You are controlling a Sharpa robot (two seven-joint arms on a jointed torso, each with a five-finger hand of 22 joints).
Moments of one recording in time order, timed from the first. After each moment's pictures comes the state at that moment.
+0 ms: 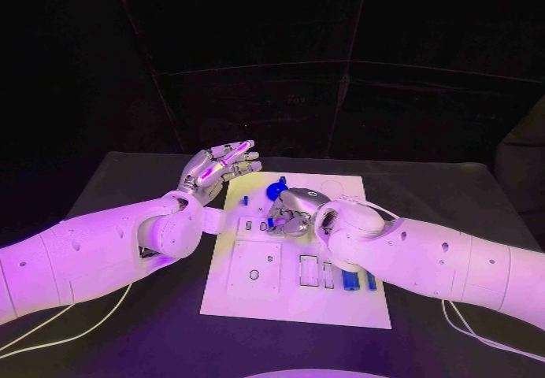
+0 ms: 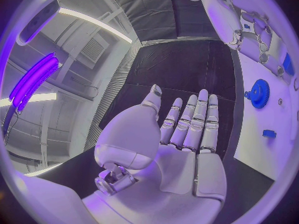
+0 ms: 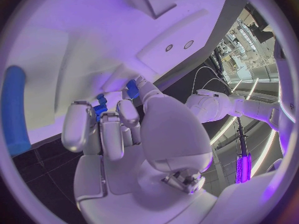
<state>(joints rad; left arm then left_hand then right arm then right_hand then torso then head) 1.15 -0.81 -0.05 1.48 0.06 -0.25 0.61 1.23 0.17 -0.10 0.01 0.04 0.75 0.19 0.08 0.06 0.82 0.24 0.09 0.06 0.86 0.21 0.15 0.07 0.15 0.64 0.29 0.20 0.10 1.10 -0.51 -0.01 1.41 -1.54 -0.25 -0.27 1.30 -0.05 0.12 0.10 0.16 0.99 0.15 0.08 0.07 1.35 0.06 1.18 1.22 1.47 -0.02 1.52 1.31 0.09 1.40 0.08 1.38 1.16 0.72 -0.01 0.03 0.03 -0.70</state>
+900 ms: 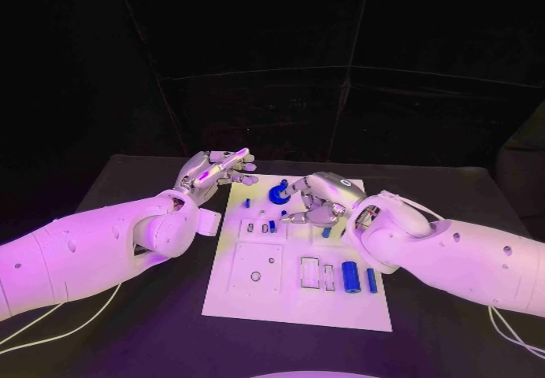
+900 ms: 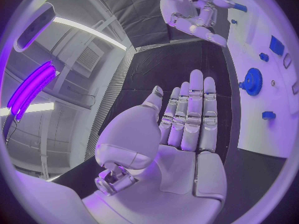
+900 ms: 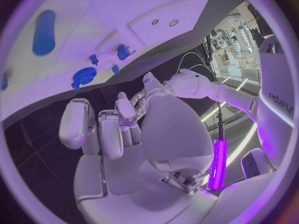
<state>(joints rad) 1.16 -0.83 -0.05 1.45 -0.03 -0.25 0.55 1.23 0.19 -0.06 -0.01 0.05 1.02 0.19 0.12 0.07 1.14 0.13 0.17 0.09 1.27 0.07 0.35 0.16 0.17 0.95 0.19 0.38 0.16 1.14 -0.70 -0.01 1.58 -1.49 -0.47 -0.06 1.31 -0.07 -0.03 0.17 0.20 0.90 0.17 0.07 0.07 1.33 0.08 1.17 1.21 1.47 -0.01 1.47 1.31 0.09 1.38 0.10 1.35 1.13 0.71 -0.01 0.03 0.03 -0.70</state>
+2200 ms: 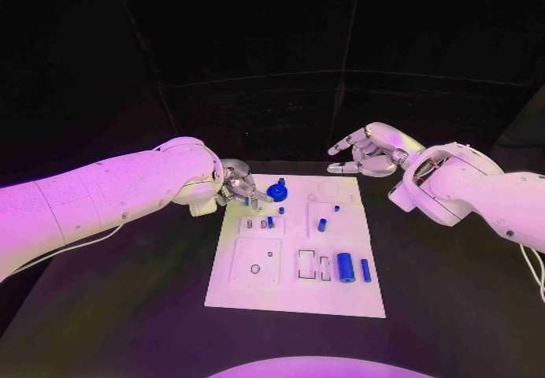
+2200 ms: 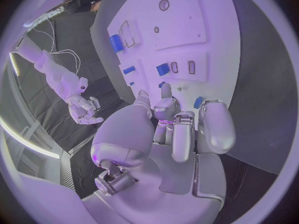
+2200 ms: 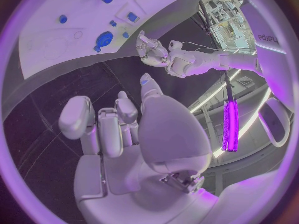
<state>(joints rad) 1.33 -0.61 -0.09 1.26 -0.94 0.20 -0.44 1.09 0.13 -0.19 0.21 0.05 0.96 0.05 0.54 0.40 1.33 -0.02 1.13 0.99 1.47 -0.08 1.56 1.31 0.09 1.46 0.02 1.31 1.11 1.27 -0.88 -0.01 1.52 -1.07 -0.33 0.08 1.35 -0.05 -0.09 0.18 0.26 0.91 0.16 0.09 0.08 1.31 0.07 1.12 1.17 1.47 -0.01 1.43 1.31 0.09 1.35 0.10 1.30 1.04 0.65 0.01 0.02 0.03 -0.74</state>
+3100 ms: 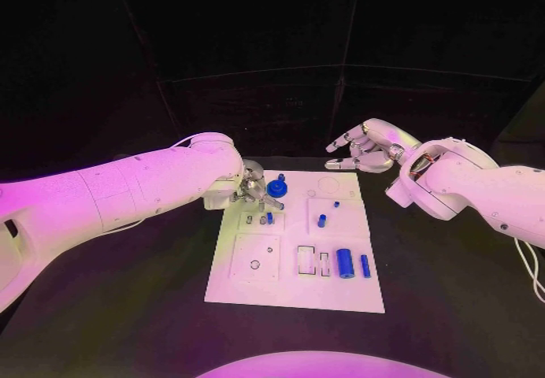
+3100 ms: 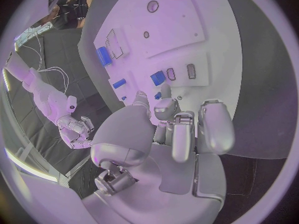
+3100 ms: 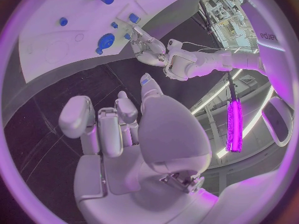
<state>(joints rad) 1.33 -0.49 -0.11 1.17 -1.04 0.30 -0.50 1.08 0.12 -0.22 0.24 0.05 0.93 0.05 0.59 0.44 1.32 -0.02 1.14 1.00 1.47 -0.08 1.56 1.31 0.09 1.46 0.02 1.32 1.13 1.27 -0.86 -0.01 1.51 -1.06 -0.32 0.05 1.35 -0.05 -0.10 0.18 0.26 0.91 0.16 0.09 0.08 1.31 0.07 1.12 1.17 1.47 -0.01 1.42 1.31 0.09 1.35 0.09 1.30 1.03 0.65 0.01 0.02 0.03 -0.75</state>
